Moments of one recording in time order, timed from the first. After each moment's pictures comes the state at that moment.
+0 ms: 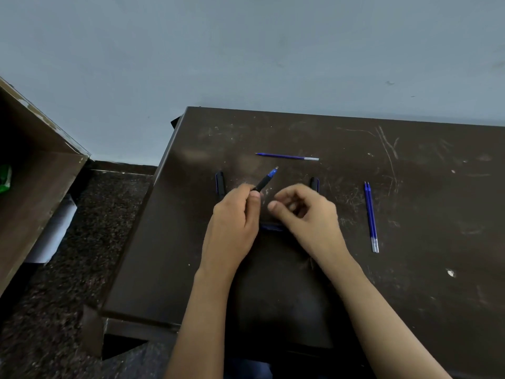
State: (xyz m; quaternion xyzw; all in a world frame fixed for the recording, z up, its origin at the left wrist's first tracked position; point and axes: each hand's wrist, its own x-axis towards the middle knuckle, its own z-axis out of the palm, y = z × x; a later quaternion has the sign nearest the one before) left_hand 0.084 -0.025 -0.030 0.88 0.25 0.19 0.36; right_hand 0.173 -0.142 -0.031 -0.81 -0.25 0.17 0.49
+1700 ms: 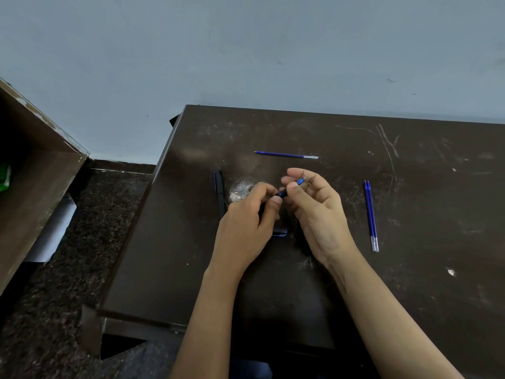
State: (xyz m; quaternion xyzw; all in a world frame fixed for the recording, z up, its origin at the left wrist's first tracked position) left_hand 0.090 -0.039 -0.028 0.88 0.22 0.15 0.40; right_hand 0.178 -0.140 -0.034 -0.55 -0.11 0.28 0.78
